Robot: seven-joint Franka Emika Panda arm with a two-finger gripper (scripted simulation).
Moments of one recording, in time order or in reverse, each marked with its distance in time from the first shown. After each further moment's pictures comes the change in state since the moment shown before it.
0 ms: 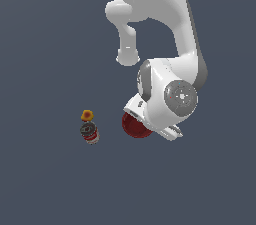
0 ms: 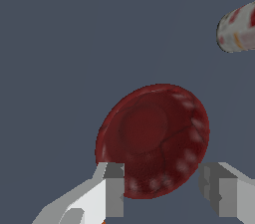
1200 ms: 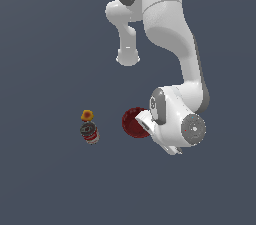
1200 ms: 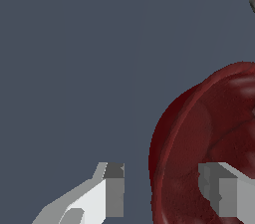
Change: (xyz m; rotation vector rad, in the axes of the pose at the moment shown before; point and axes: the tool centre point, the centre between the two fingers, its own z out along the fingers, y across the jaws) arm 0.005 -0.047 0.072 -0.112 0.004 0.211
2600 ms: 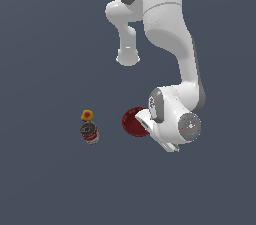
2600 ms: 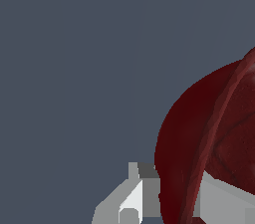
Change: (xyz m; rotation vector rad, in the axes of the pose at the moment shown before) arm -0.009 0.003 0.018 -0.004 -0.002 0.005
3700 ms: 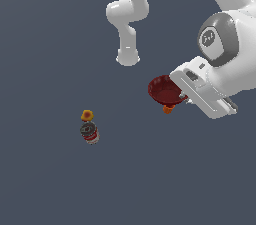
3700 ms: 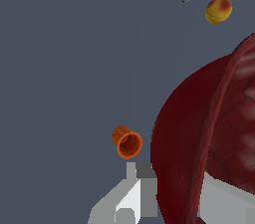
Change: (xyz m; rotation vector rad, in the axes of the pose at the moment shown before) arm -0.131 0.029 -0.180 0.001 0.002 -0.003
